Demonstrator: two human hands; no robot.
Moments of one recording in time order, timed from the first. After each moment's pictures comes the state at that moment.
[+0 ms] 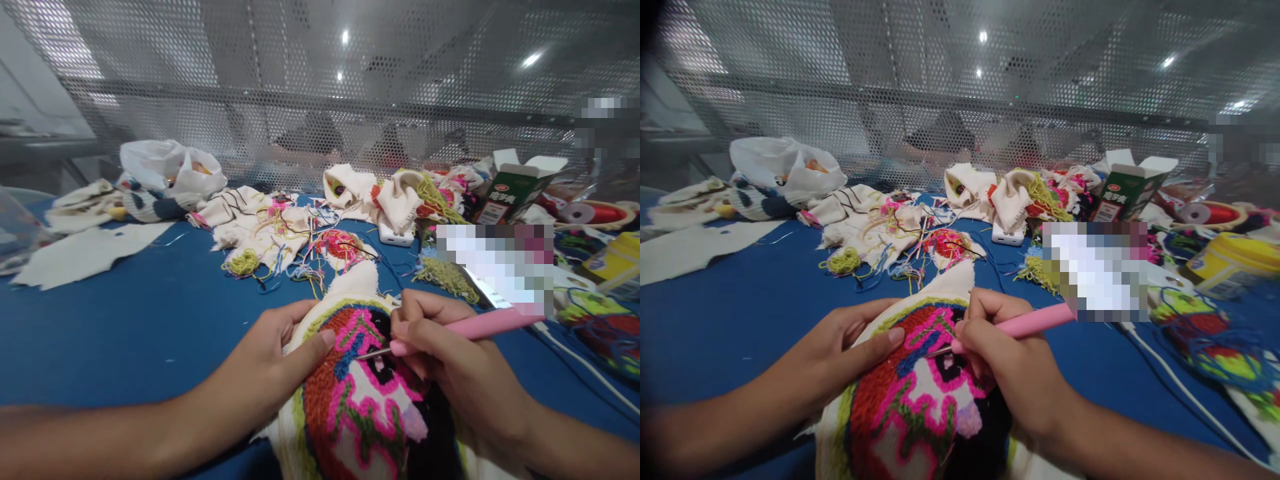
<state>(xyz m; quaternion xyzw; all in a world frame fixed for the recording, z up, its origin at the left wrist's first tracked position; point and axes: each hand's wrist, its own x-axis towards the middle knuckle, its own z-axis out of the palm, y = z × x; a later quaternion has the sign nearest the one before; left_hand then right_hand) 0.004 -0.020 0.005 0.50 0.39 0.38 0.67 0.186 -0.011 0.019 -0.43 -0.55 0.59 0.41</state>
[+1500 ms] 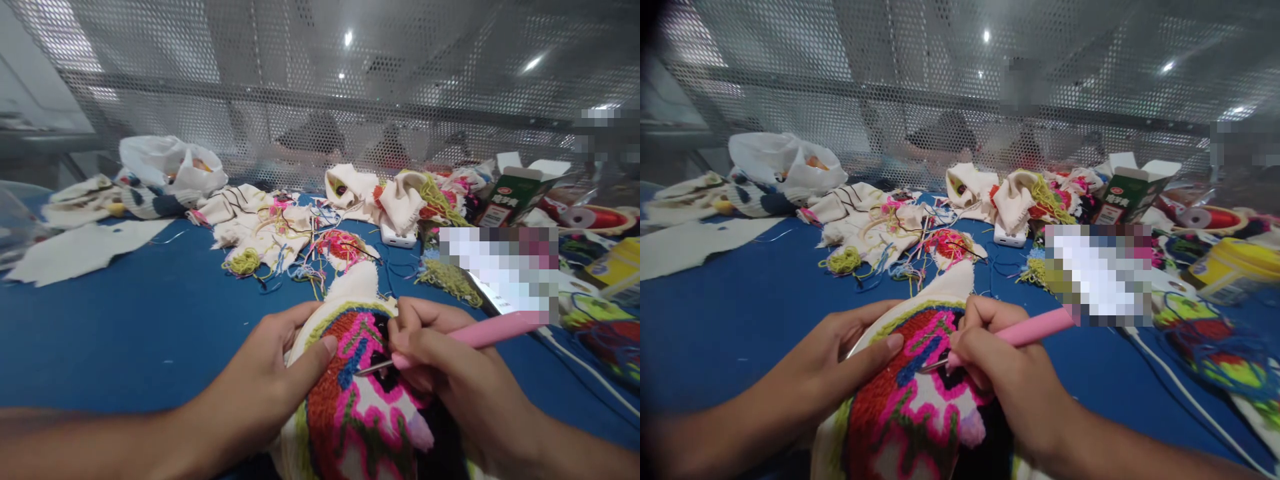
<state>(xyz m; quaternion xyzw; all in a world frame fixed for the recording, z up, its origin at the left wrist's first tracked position) 0.005 -0.023 0.006 0.55 0.43 0.38 0.60 0.185 -0.012 0.018 -0.44 -0.55 0.60 0.39</state>
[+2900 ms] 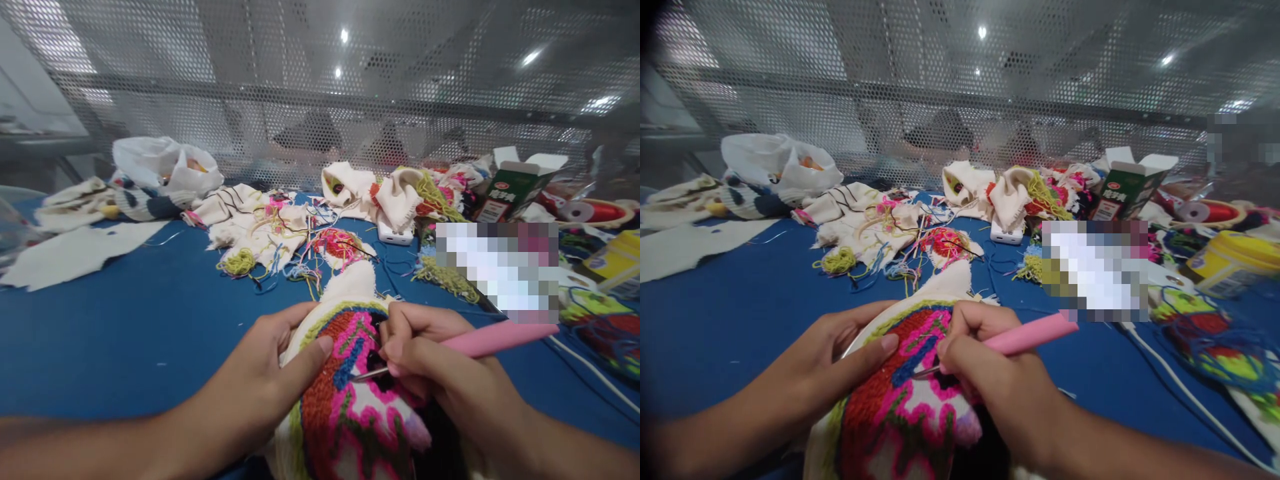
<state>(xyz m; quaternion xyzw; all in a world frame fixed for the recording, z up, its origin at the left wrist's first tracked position) 0.005 -0.022 0.006 0.56 0.43 0.36 0.61 0.186 -0.015 0.020 -0.43 -0.59 0.59 0.35</state>
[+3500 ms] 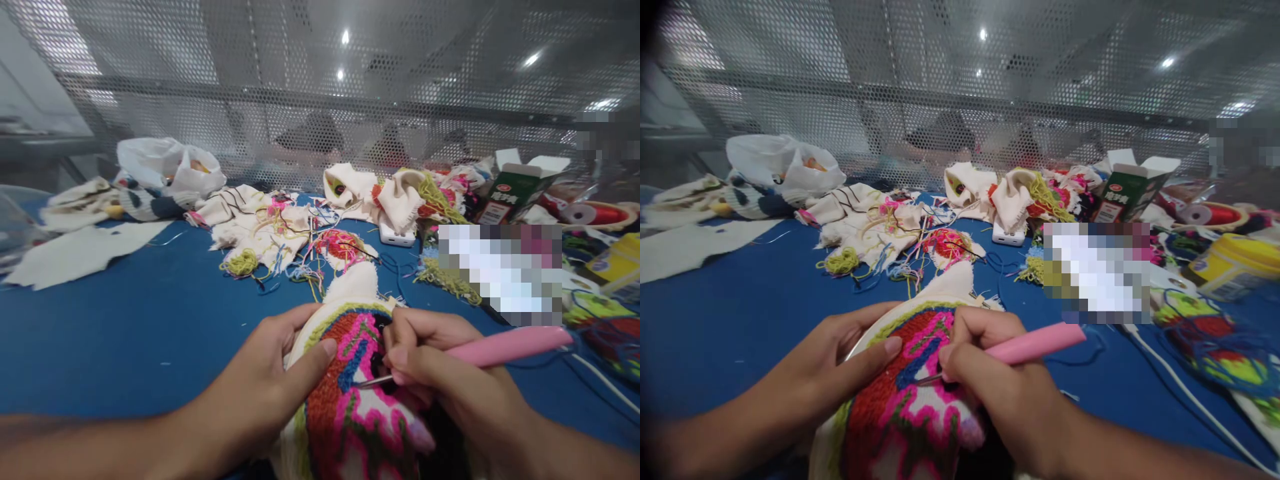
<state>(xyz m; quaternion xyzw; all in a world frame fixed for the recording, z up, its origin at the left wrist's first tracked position) 0.006 -0.024 0.005 0.56 0.42 0.37 0.61 0.186 -0.016 0.020 -0.43 -0.61 0.57 0.33</state>
